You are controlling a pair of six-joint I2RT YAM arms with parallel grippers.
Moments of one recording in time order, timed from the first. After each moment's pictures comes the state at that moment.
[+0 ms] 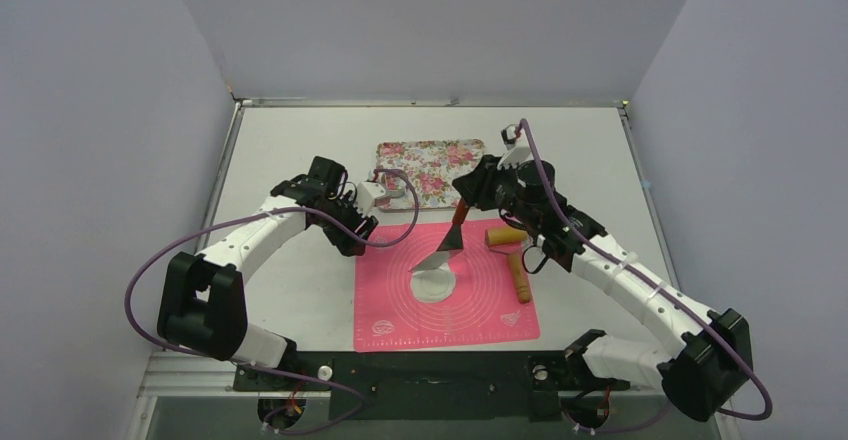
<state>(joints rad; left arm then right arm) -0.35 1.46 1.00 -0.73 0.36 0.48 0.60 1.18 0.95 -0.09 -0.06 0.48</state>
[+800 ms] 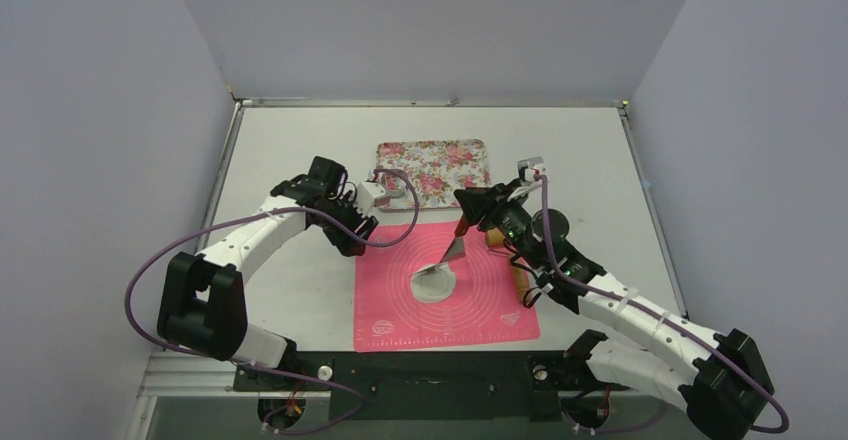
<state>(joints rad) -0.35 1.46 1.00 -0.73 0.36 0.48 0.73 0.99 0.59 0.40 0.10 0.46</state>
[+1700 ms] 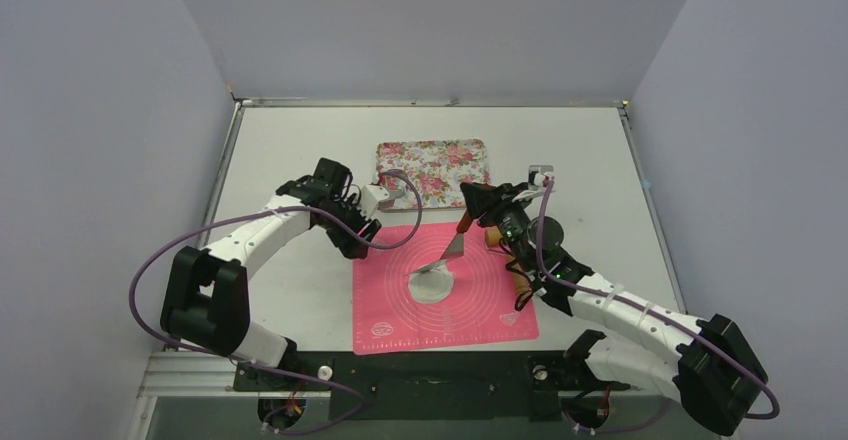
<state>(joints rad) -0.37 1.49 1.00 -0.73 0.36 0.49 0.74 1.02 0.48 0.61 0.28 0.55</state>
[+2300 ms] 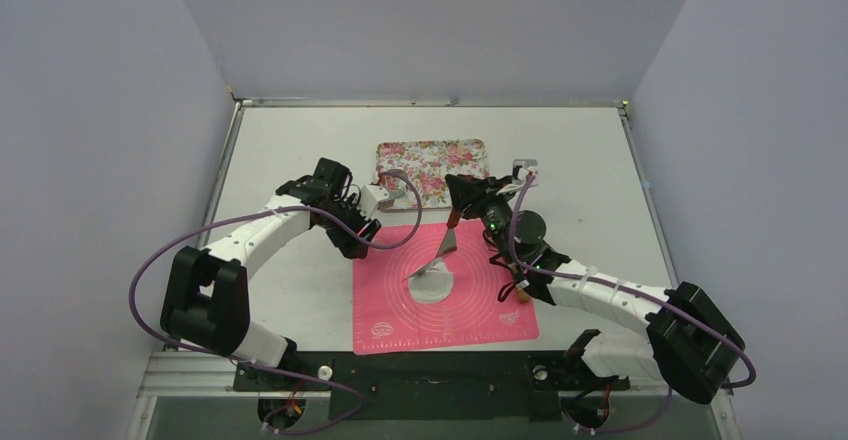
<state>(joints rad) -0.37 1.49 1.00 -0.73 0.36 0.49 0.77 1.21 0.53 0.82 0.31 0.55</state>
